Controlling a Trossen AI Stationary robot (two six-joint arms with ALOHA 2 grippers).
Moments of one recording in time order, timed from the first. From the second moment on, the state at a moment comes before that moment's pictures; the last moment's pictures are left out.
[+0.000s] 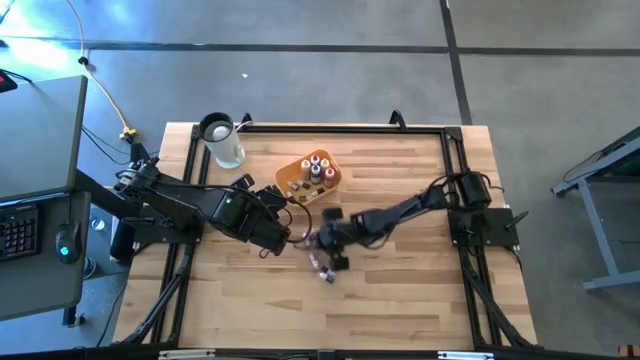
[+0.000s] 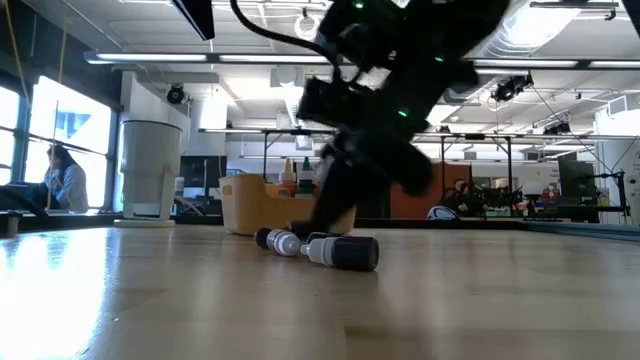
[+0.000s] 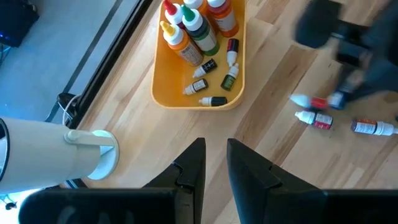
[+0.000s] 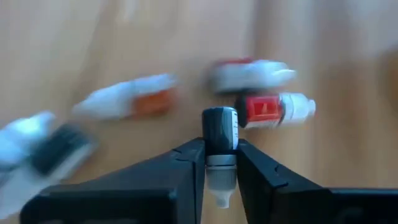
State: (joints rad) left arm -0.36 1.59 1.66 -1.52 -0.66 -0.86; right arm 0.16 1.99 1.16 -0.08 0.11 -0.04
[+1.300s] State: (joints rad) left arm -0.36 1.59 1.53 -1.53 -0.66 -0.91; right arm 0.03 1.76 1.21 -0.26 0.25 -0.22
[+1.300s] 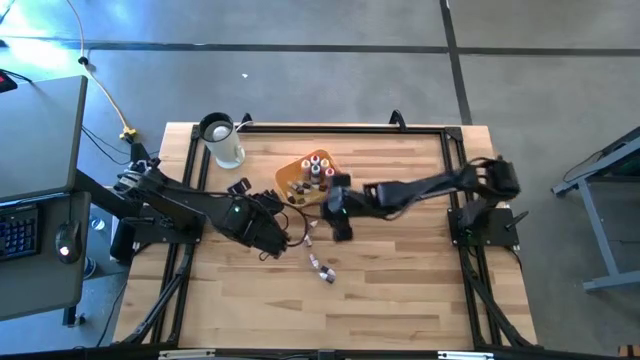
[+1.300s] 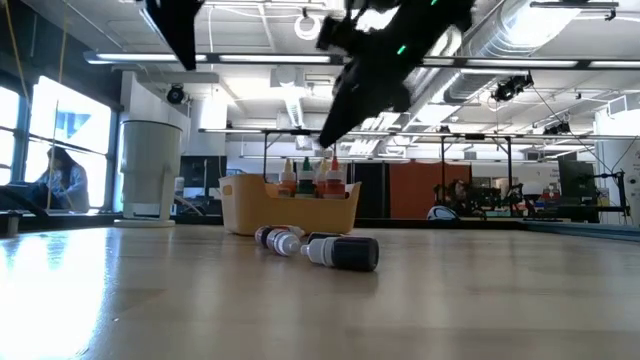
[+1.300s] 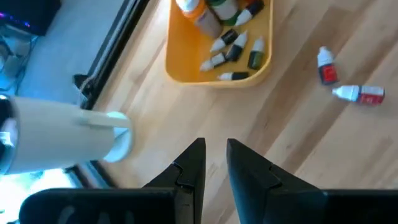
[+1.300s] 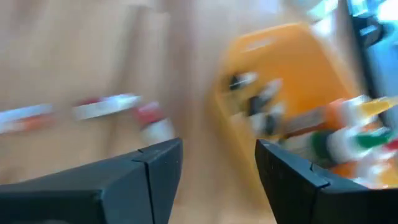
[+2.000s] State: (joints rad) left arm -0.48 1.61 0.84 0.02 -0.43 -0.35; right arm 0.49 1.88 1.21 -0.19 0.38 0.22
